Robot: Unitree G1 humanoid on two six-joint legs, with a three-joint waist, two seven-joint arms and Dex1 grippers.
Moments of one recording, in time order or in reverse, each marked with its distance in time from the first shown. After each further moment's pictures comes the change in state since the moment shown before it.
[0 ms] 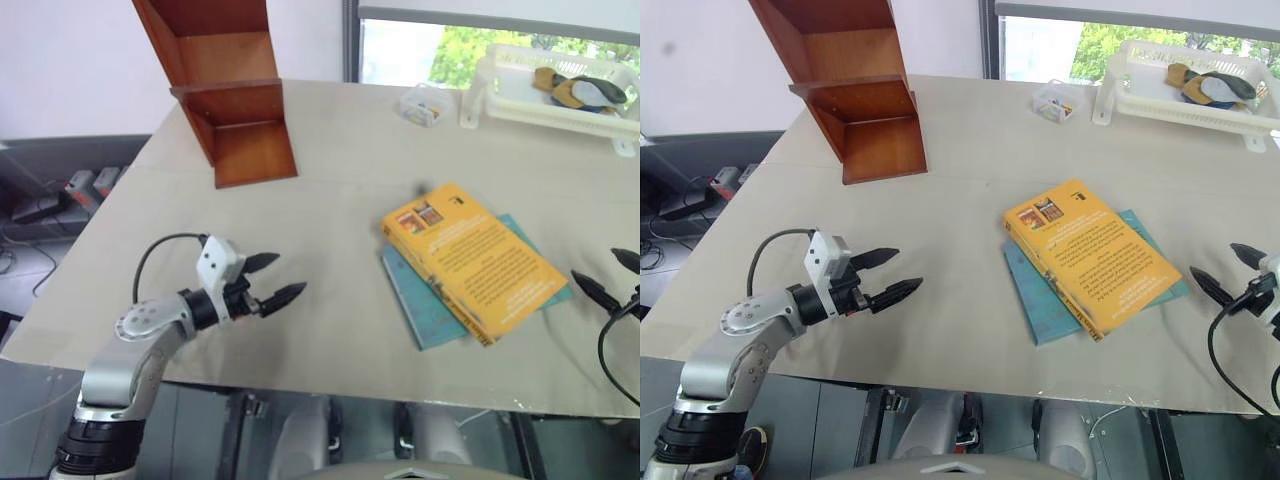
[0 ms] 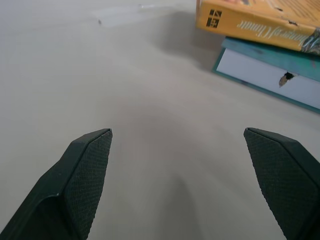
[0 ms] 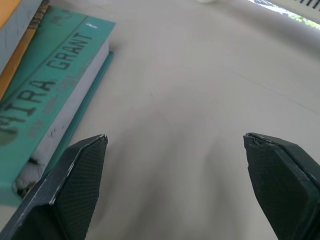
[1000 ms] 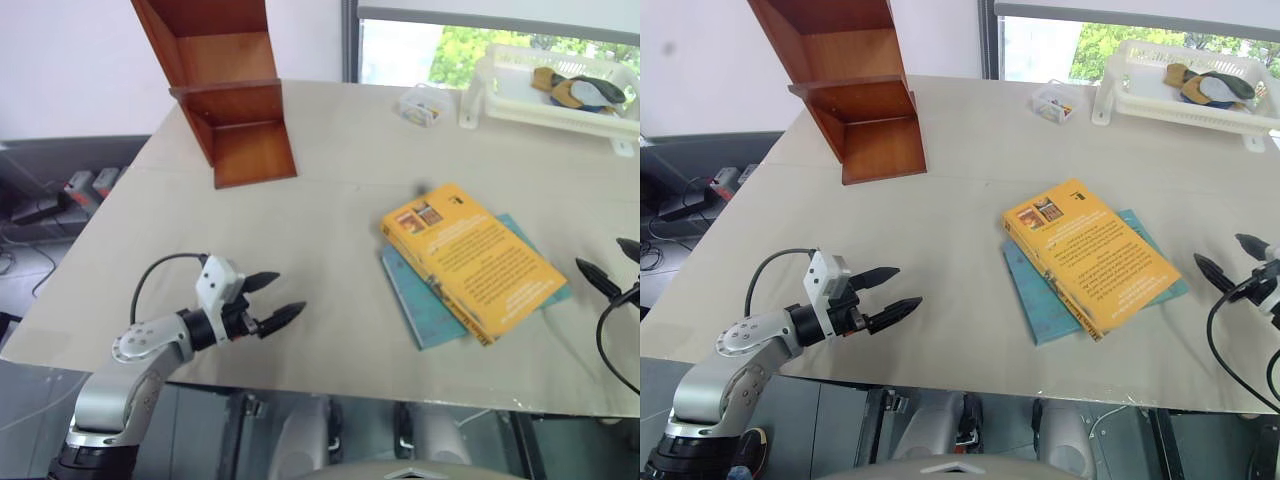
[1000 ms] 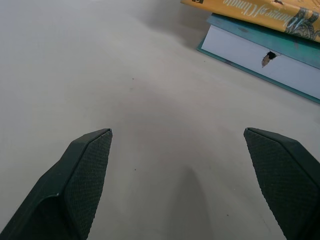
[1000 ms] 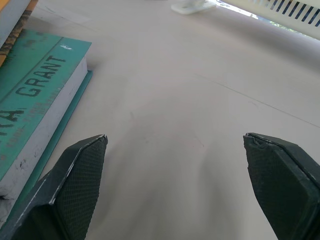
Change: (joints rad) left arm 0.123 -0.002 0.011 -0.063 -0.021 0.024 0.005; right arm -0.117 0.000 -0.004 0.113 -0.010 -0.004 0.002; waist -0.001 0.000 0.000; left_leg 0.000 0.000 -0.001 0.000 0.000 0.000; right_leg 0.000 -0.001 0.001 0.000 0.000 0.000
